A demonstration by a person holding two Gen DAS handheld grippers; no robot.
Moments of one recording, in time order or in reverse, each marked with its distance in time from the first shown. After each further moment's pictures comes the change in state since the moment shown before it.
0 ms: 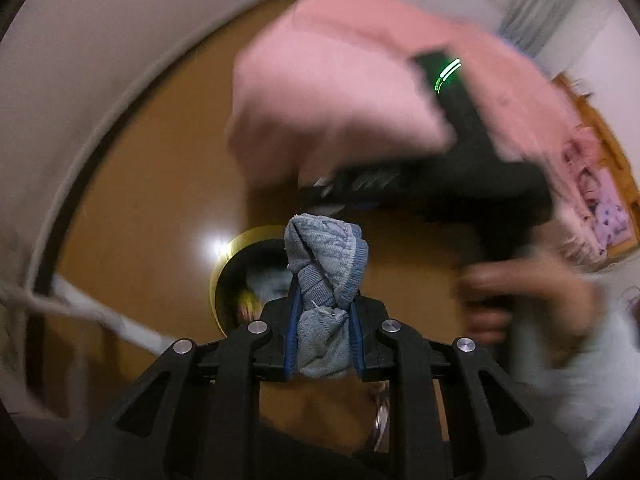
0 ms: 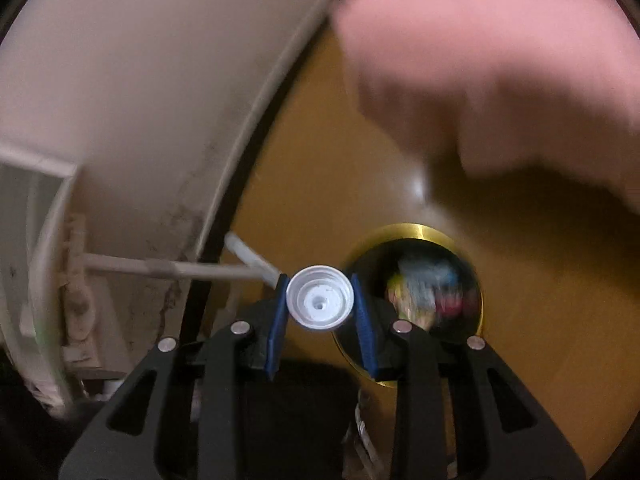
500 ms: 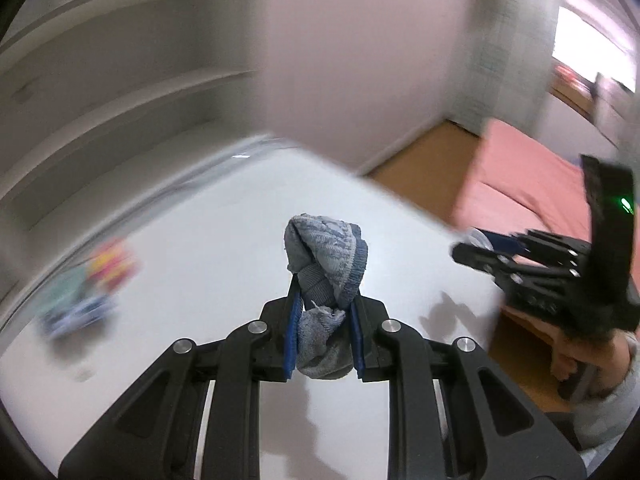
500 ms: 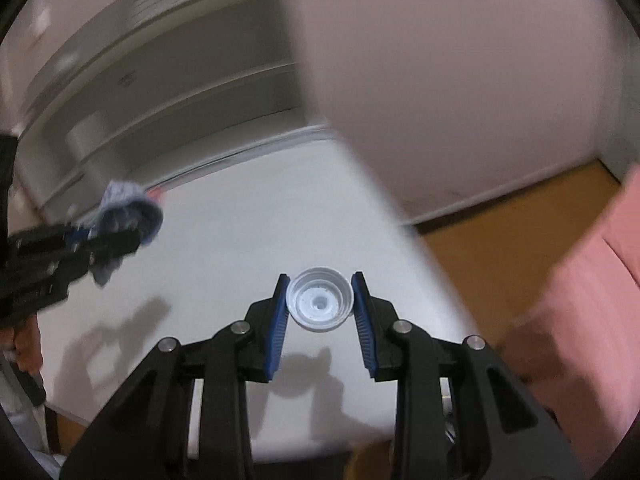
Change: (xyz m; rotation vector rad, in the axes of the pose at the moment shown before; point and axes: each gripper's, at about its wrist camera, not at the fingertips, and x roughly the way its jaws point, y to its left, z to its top) left arm -0.322 0.160 -0.094 -0.259 -0.482 0.400; right arm -0.068 0.351 -0.128 -0.868 -0.331 -0.003
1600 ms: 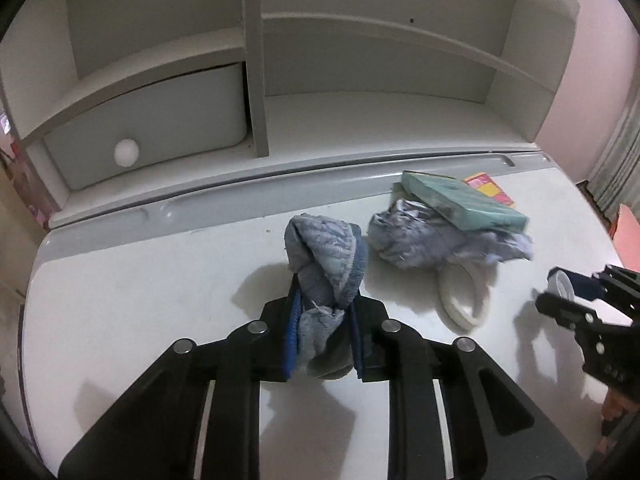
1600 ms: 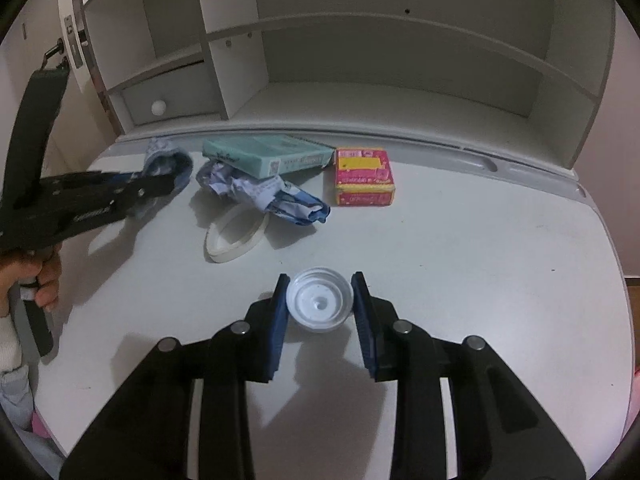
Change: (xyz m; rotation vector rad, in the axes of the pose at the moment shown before) left arm -0.073 0.291 -0.126 -0.458 0.035 0.454; right arm 0.136 0.304 0.013 -0.457 0.168 0.259
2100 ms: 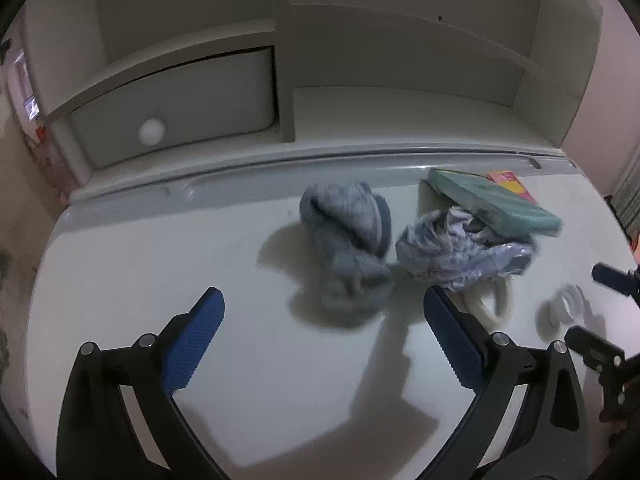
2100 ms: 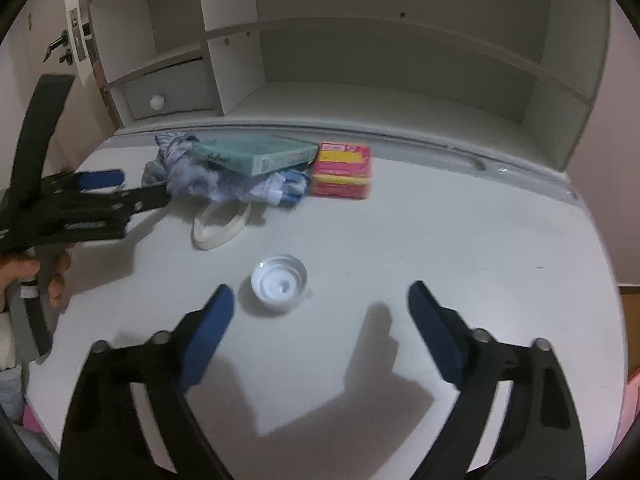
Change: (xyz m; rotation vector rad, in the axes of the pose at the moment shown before) left arm 0.019 0.001 -0.004 -0.045 0.023 0.102; right arm 0.003 -0.010 -0.007 -0.025 0.012 -0.007
